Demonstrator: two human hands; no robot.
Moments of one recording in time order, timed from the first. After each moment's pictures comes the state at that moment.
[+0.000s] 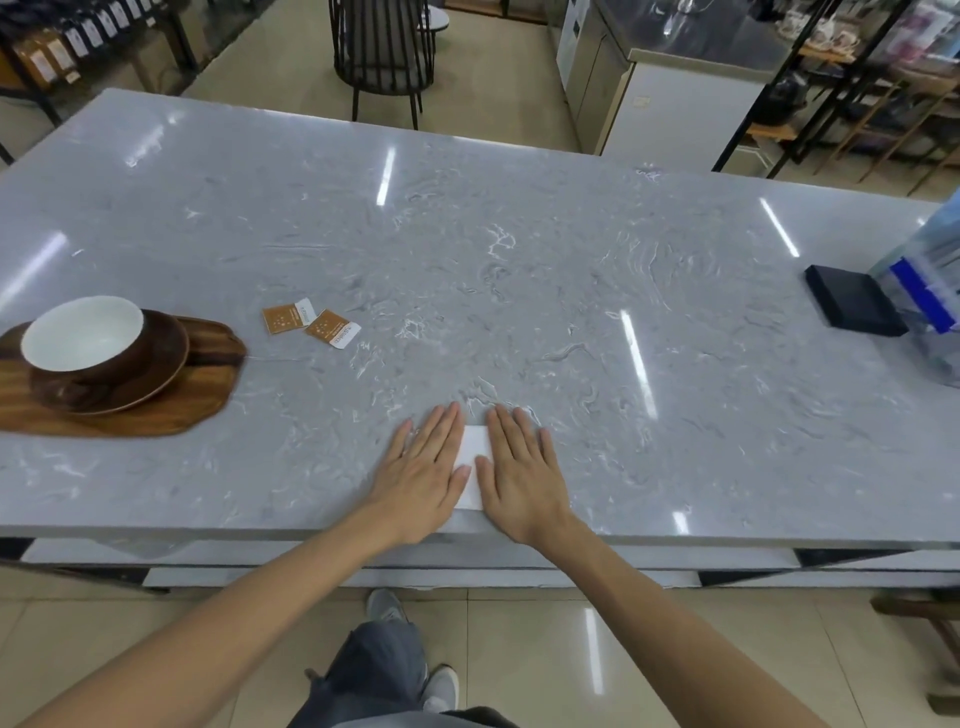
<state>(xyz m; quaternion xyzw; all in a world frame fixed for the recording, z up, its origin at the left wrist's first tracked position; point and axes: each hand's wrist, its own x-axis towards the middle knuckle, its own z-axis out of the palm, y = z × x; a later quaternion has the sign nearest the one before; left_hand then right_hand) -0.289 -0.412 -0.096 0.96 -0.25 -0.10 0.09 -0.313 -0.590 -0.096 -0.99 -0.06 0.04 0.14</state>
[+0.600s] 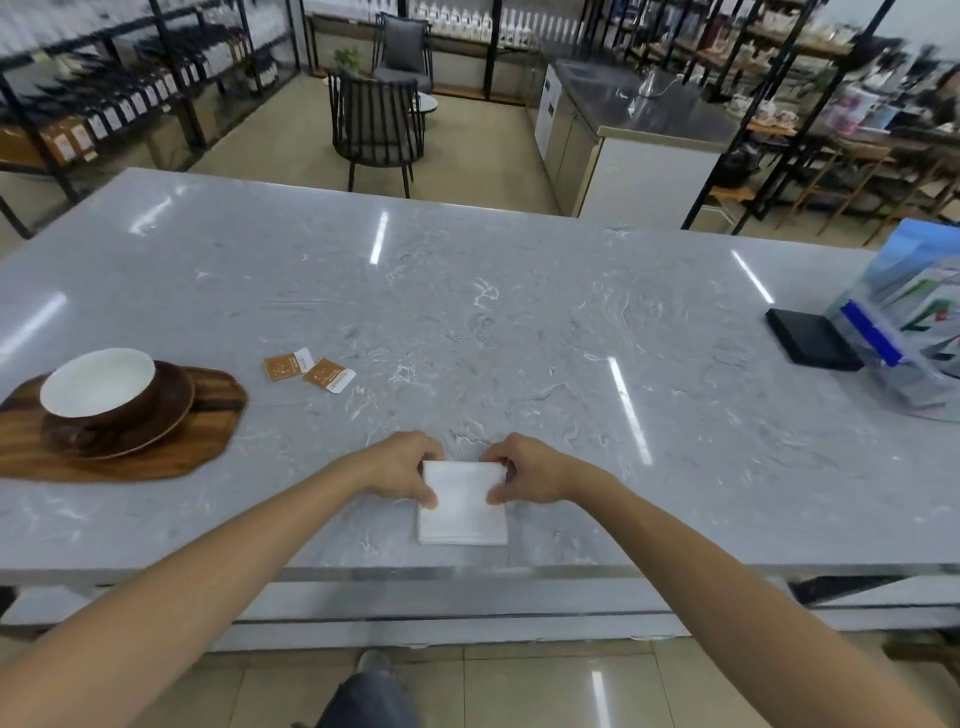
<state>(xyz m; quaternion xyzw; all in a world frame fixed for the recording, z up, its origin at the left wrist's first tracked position) -0.222 -0.399 -0.027 0.89 -0.24 -0.29 0.25 -0.251 -0.633 -0.027 -0.93 -0.15 0.24 0.23</state>
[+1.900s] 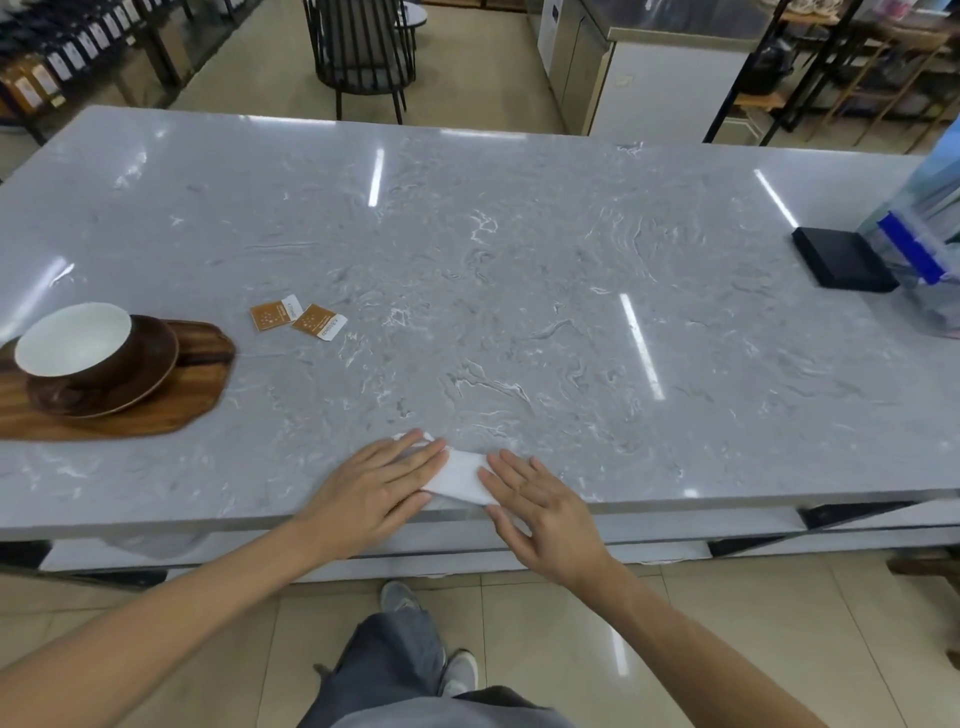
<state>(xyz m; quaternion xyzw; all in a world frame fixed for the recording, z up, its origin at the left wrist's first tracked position) -0.315 -0.354 -0.085 0.89 -0.44 0.05 0.12 -0.385 -0.628 -0.120 -0.93 -0.23 -0.18 0.24</state>
